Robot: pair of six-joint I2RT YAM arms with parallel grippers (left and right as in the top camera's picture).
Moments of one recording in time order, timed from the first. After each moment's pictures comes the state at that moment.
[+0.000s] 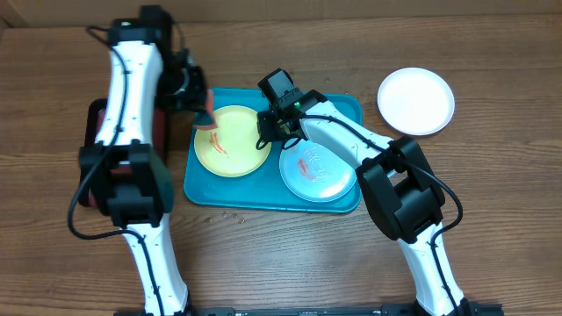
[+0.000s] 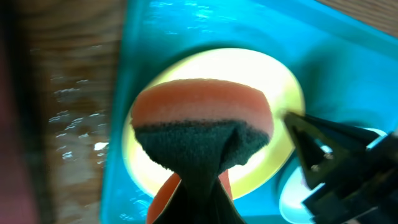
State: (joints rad) left arm 0.01 2.27 2.17 -1.44 0.26 -0.21; right arm 0.61 2.32 1.78 -0.59 -0.14 0.47
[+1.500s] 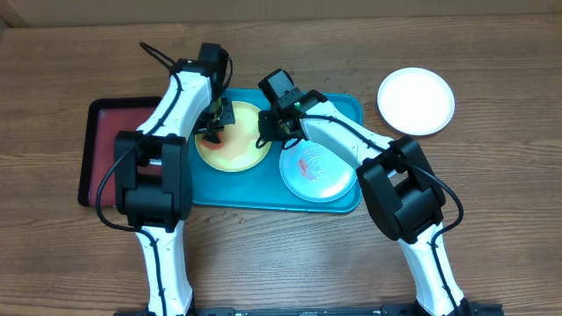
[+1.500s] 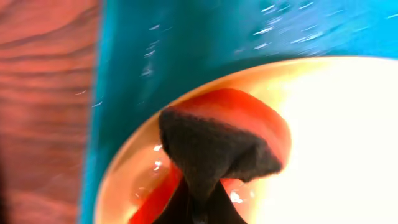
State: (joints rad) left arm -0.14 2.25 1.76 -1.00 -0.09 -0.37; right arm 0.61 2.32 1.77 -0.60 -0.11 0.51
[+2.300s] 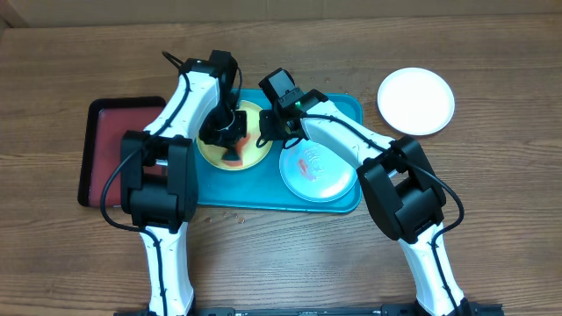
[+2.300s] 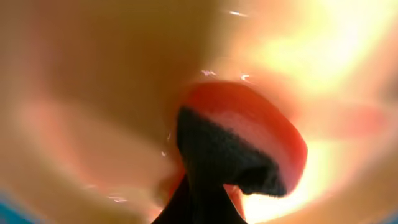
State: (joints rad) left arm -0.17 2.25 1.77 -1.18 0.04 -0.21; right arm 0.61 2.32 1.77 -0.61 -0.10 0.51
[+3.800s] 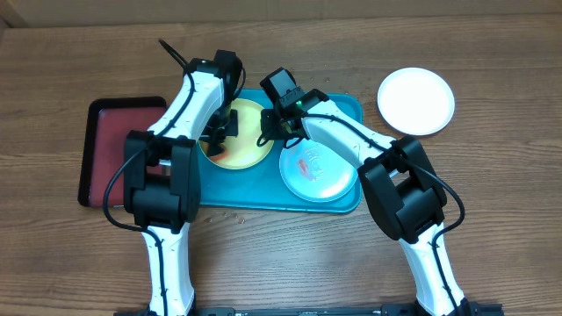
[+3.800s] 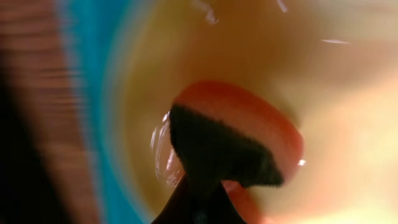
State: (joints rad) left arm -0.19 2.25 1.78 -1.18 -0.27 -0.30; right arm 0.60 2.31 1.77 -0.61 -0.09 0.53
